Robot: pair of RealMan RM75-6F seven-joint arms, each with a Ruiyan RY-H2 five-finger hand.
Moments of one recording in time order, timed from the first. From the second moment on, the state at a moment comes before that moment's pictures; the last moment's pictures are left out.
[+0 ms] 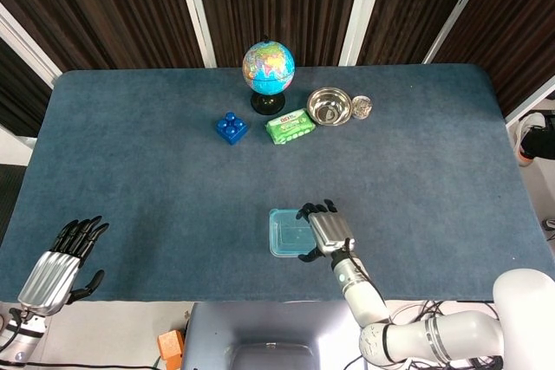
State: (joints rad) left arm -0.18 -1.10 0.08 -1.60 1.69 1.42 -0.07; right arm 0.88 -1.60 0.17 -1.92 -0.45 1.27 -0.72
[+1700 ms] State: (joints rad) left arm -0.18 -1.09 0.07 -1.59 1.69 1.44 -0.09; right arm 0.84 -1.56 0.09 -1.95 -0.57 1.26 -0.81
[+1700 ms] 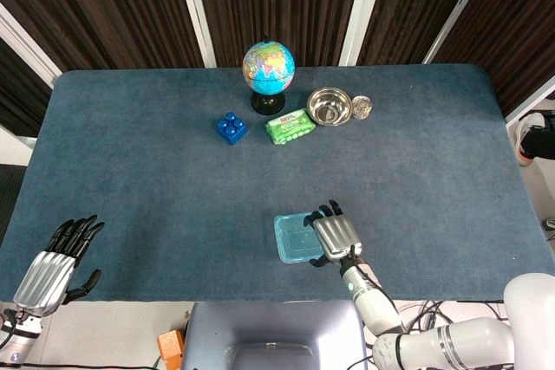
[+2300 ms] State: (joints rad) left arm -0.18 -1.09 0.07 -1.59 1.69 1.44 -0.10; right arm 0.85 -1.51 0.08 -1.99 -0.57 1.24 -0.85
